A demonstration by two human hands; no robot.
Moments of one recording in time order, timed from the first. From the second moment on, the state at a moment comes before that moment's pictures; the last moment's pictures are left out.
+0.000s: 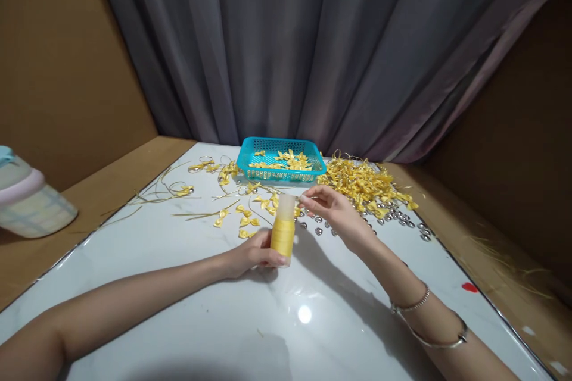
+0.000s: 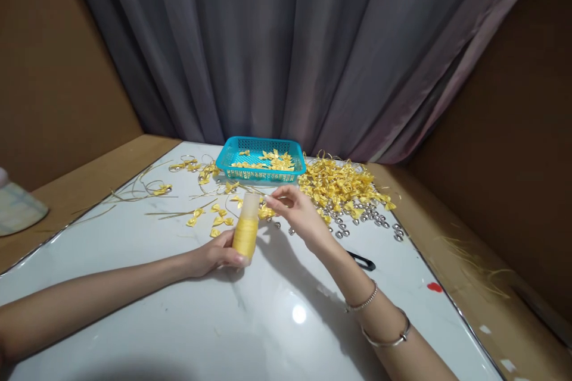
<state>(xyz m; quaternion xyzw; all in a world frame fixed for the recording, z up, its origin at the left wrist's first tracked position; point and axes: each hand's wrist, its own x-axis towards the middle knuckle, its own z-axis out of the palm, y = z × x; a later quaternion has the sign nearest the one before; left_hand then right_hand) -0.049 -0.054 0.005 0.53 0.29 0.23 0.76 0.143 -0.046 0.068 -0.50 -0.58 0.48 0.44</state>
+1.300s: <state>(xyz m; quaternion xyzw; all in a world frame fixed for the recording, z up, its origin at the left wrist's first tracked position) -0.048 -0.063 0.005 0.61 0.37 0.31 0.63 0.170 -0.046 0.093 -0.46 -0.58 0.59 0.33</state>
